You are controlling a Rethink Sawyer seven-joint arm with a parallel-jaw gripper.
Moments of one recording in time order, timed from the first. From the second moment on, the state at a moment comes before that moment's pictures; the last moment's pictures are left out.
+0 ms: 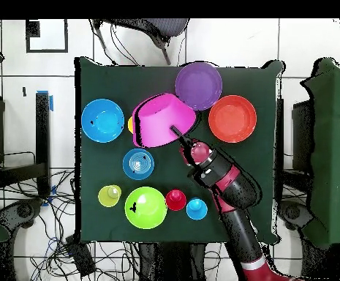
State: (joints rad) arm -1.66 0.66 1.30 1.96 -0.52 0.43 1.59
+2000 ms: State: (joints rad) arm -1.71 0.65 1.22 1.89 -0.53 0.58 1.55
